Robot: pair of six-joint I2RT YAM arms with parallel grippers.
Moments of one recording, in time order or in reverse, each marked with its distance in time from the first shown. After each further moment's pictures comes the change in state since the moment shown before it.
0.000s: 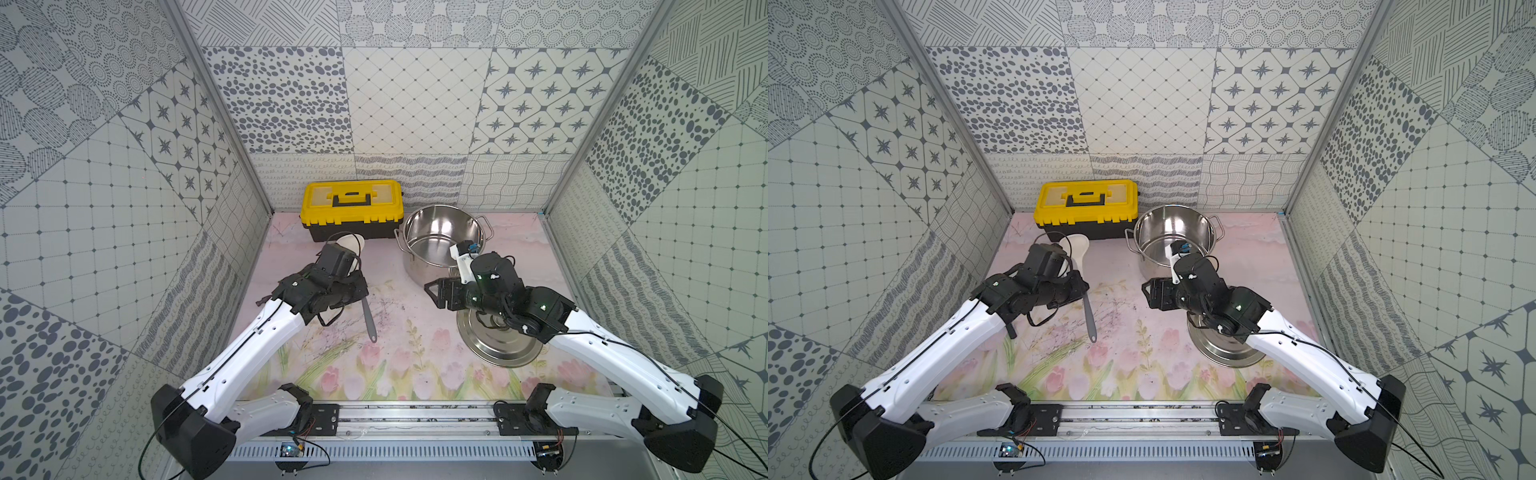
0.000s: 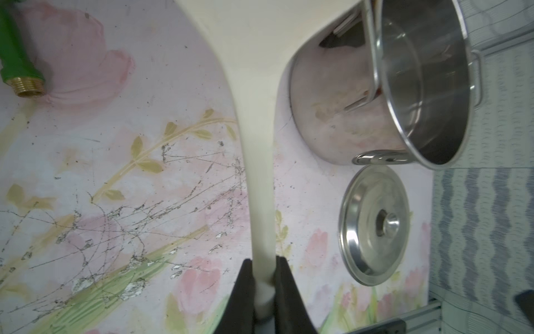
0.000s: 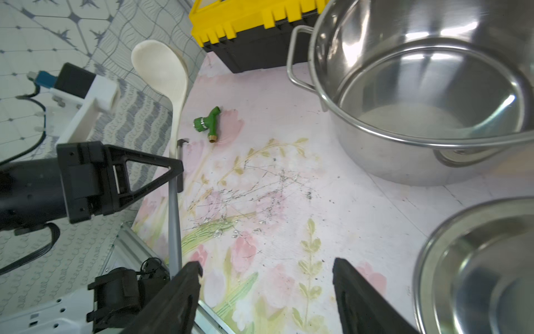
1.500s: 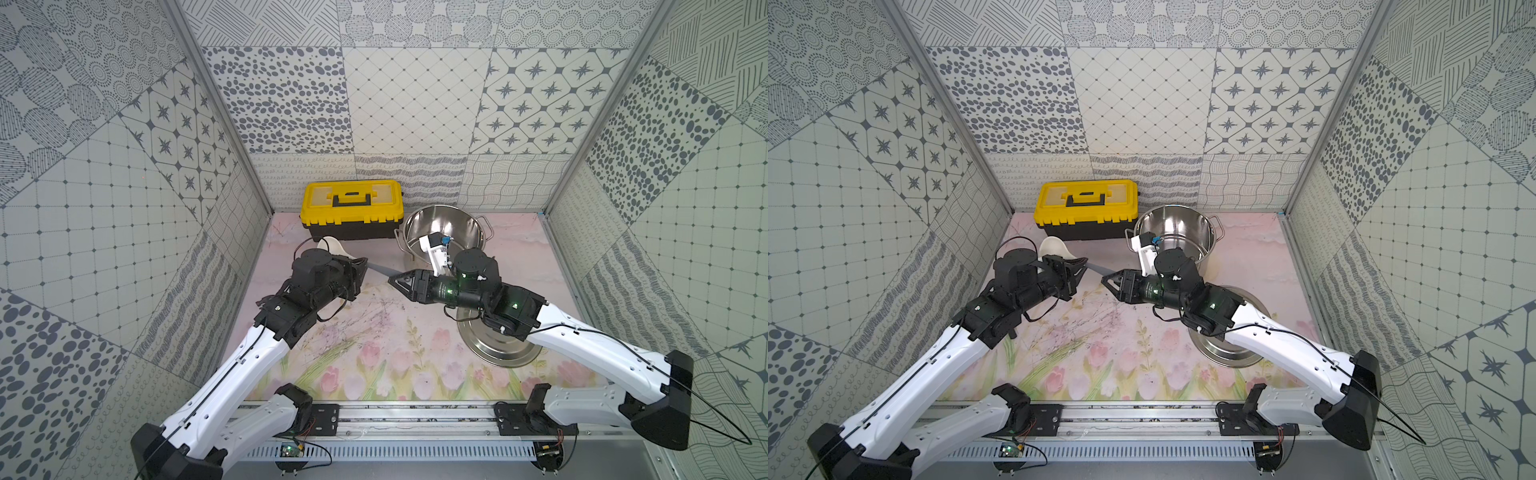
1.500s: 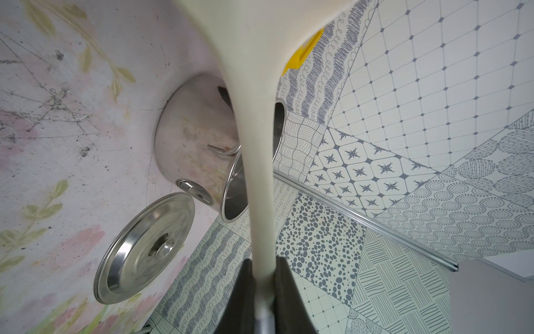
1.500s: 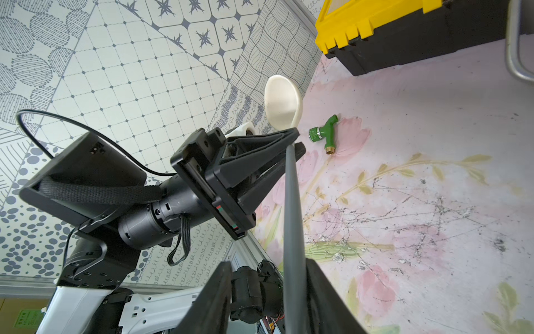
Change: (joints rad) left arm 0.039 -0.169 -0.203 0.482 0.061 -0.988; right arm 0.090 0.119 0.032 0.377 -0.190 0.229
